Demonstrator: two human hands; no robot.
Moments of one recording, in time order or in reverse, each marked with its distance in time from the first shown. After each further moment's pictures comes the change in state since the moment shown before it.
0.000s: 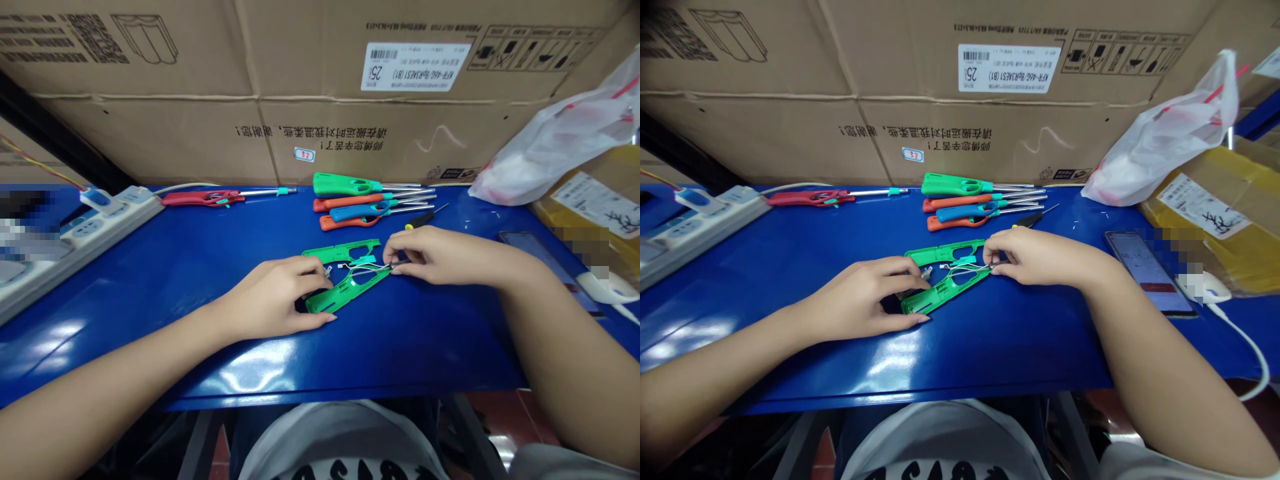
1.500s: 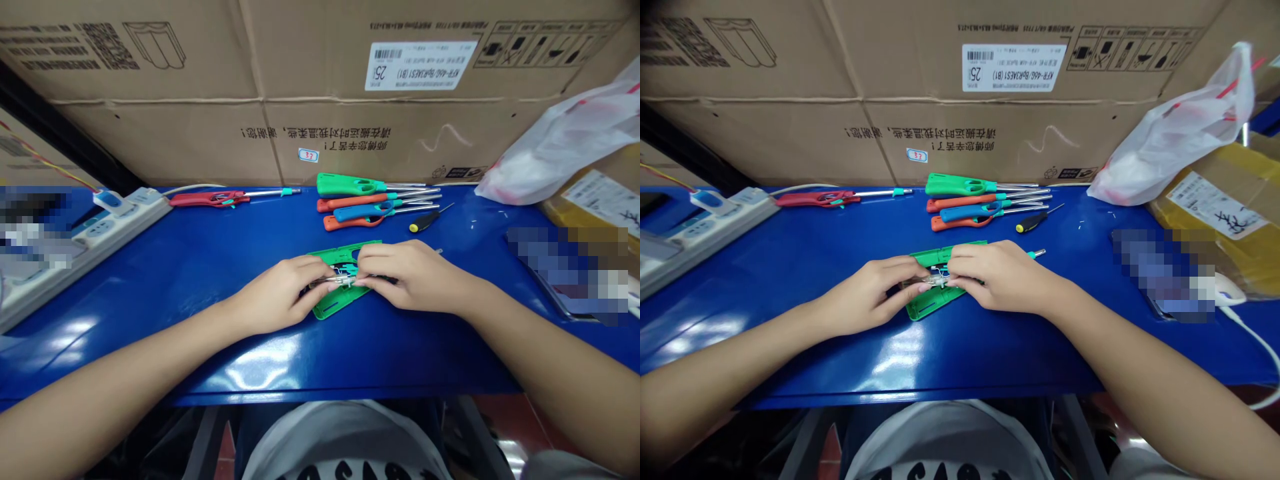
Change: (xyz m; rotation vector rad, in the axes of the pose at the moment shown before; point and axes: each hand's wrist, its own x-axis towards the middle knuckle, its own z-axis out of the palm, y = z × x) left_hand 0.006 -0.003 0.008 -0.214 0.104 0.033; right_hand 0.016 -0.037 0.038 -0.146 0.356 -0.377
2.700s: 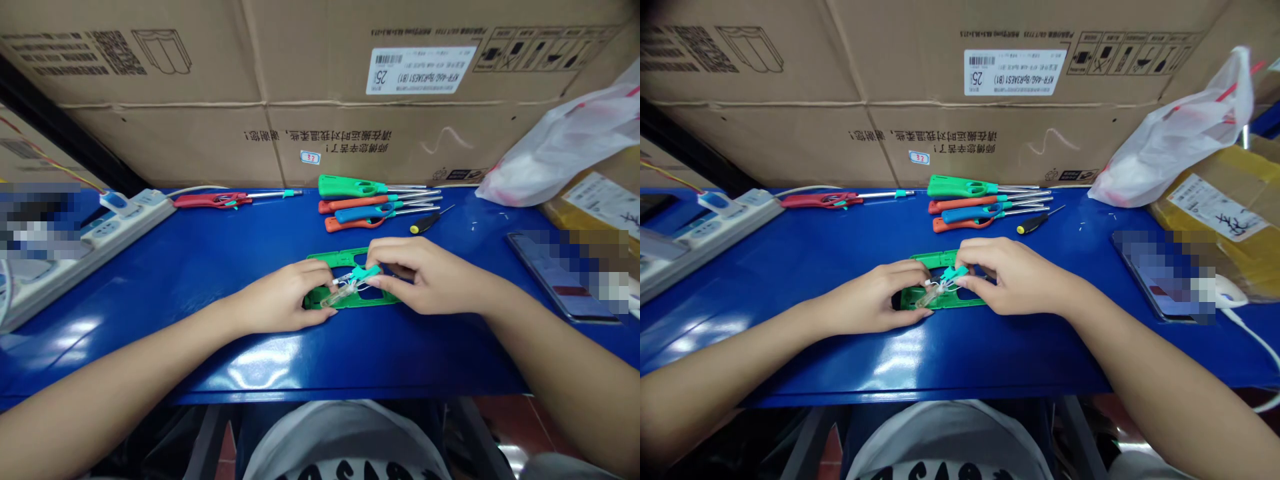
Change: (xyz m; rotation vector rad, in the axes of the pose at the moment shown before) left_hand 0.000 -0.003 -0.001 -0.033 -0.104 -0.011; right_hand -0.001 -0.008 -0.023 0.311 -0.053 0.179
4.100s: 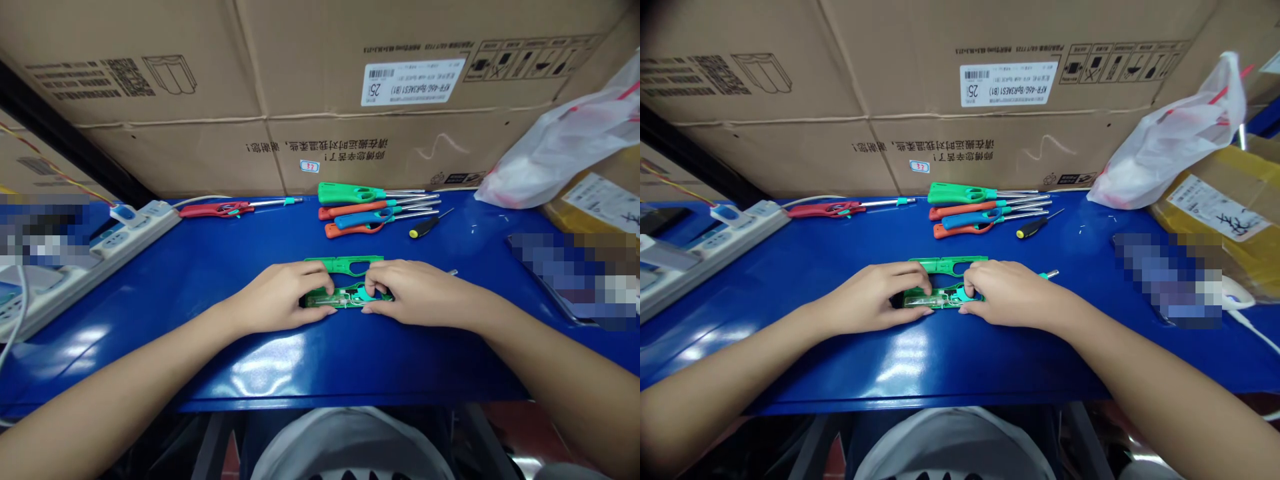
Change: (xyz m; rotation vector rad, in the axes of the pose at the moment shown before) left_hand -0.003 -0.002 -0.010 0.160 -0.033 -0.048; right_hand 0.003 -0.004 0.018 -0.247 -0.254 0.355
